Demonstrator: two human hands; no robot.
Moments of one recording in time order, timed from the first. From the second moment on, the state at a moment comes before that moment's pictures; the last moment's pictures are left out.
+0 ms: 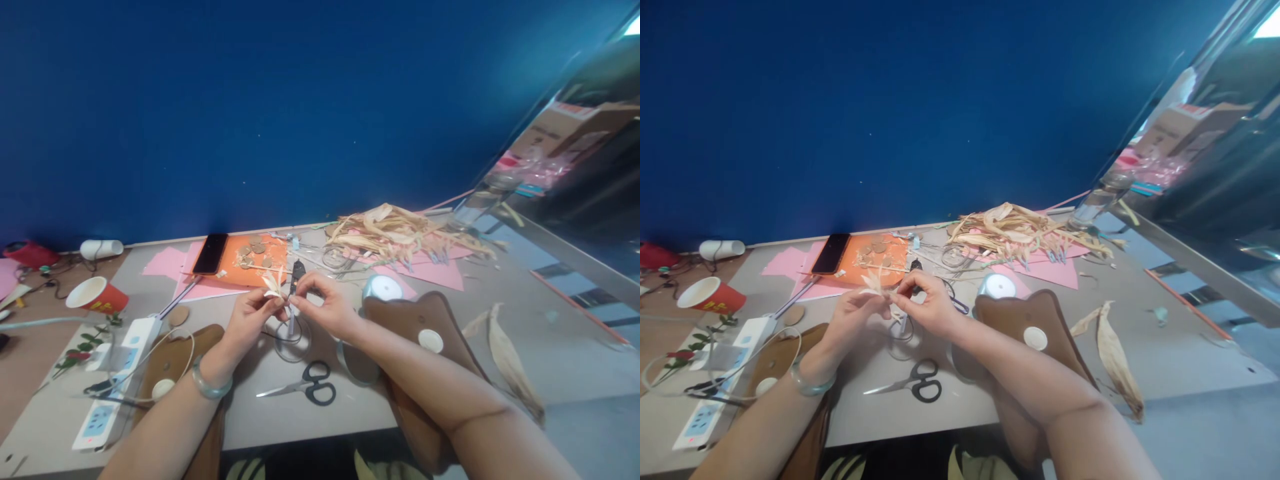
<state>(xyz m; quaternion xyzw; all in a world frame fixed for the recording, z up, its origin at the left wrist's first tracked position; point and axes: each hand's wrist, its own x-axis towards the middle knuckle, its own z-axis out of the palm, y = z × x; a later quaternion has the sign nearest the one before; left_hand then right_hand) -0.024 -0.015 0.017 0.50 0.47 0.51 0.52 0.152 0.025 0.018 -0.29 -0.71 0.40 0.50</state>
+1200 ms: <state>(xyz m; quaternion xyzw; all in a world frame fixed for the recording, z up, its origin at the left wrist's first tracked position) -0.025 -0.018 0.011 0.71 0.43 0.47 0.30 0.153 0.024 0.021 -0.23 -0.73 0.41 0.49</state>
